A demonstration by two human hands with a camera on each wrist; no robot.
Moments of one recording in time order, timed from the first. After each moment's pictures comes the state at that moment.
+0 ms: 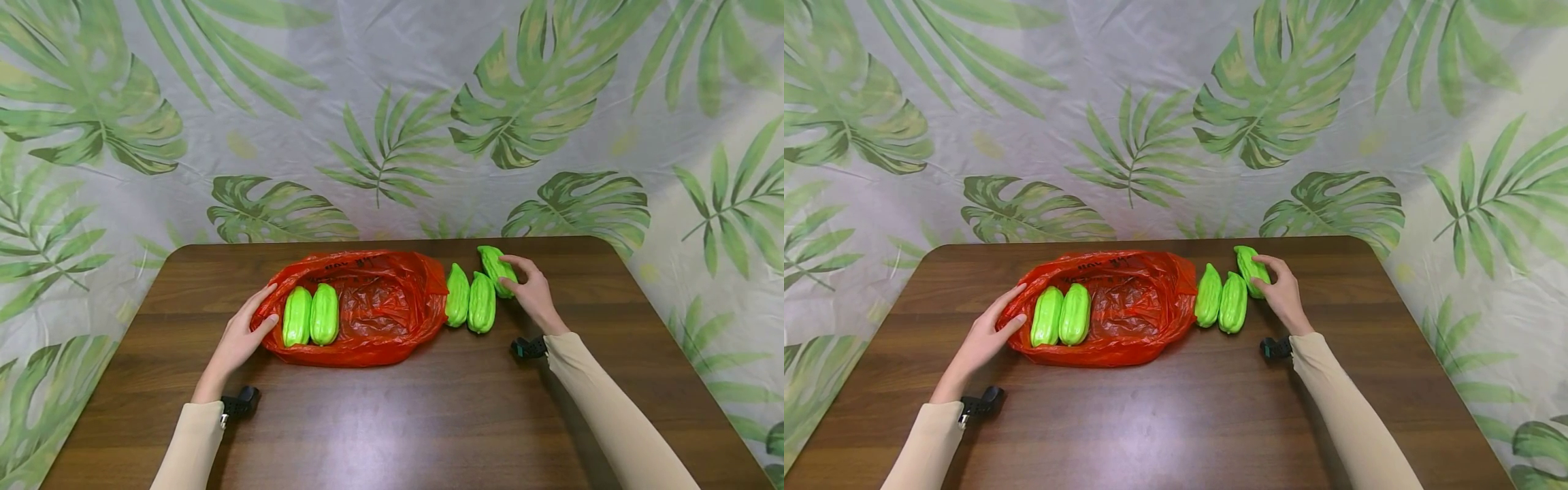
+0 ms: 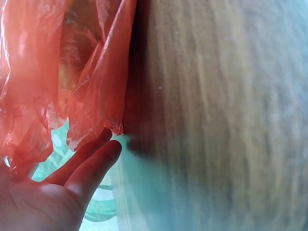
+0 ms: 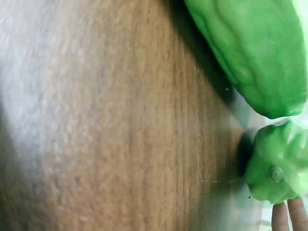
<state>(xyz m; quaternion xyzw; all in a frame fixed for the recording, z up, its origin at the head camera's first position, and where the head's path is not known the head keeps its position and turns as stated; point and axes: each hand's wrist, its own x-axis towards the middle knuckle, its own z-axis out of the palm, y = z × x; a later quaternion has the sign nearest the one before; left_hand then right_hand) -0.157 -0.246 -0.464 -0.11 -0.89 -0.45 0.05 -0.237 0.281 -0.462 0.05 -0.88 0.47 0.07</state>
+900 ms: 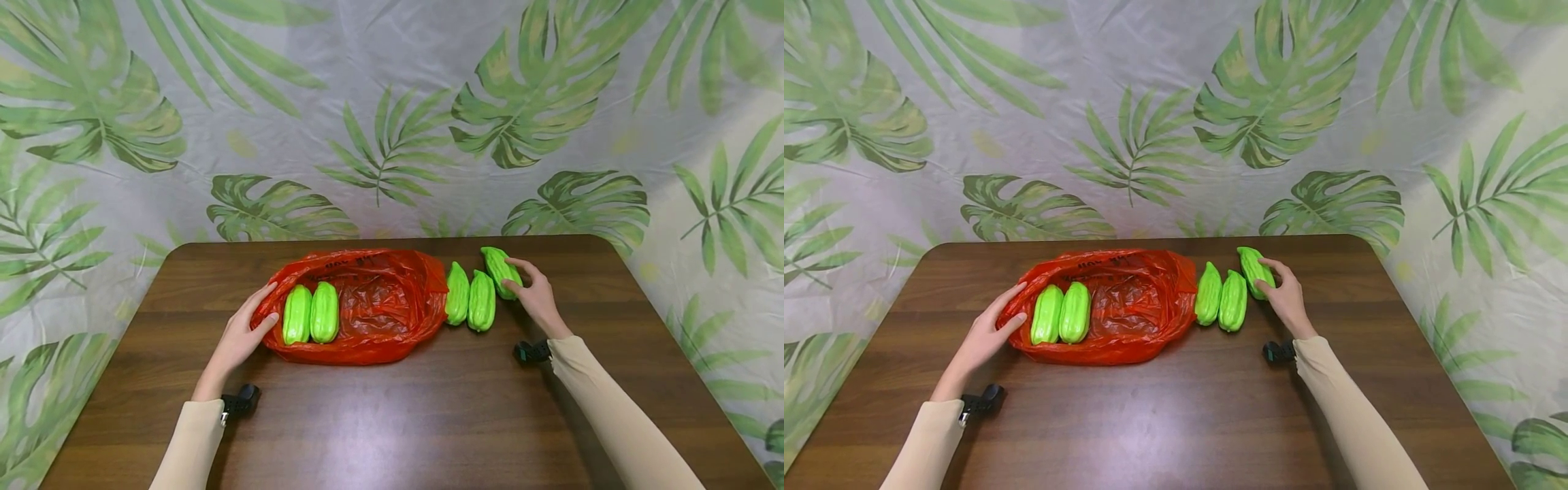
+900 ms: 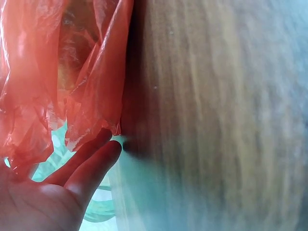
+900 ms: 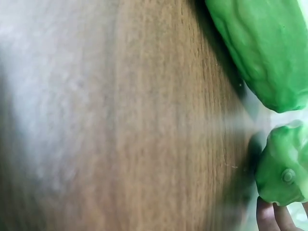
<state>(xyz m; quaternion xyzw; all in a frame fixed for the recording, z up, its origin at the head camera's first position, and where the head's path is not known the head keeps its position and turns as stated) -0.158 -0.248 -0.463 -0.11 -0.89 -0.45 0.05 -0.228 0.288 -0.464 0.03 -0.87 0.49 0.04</state>
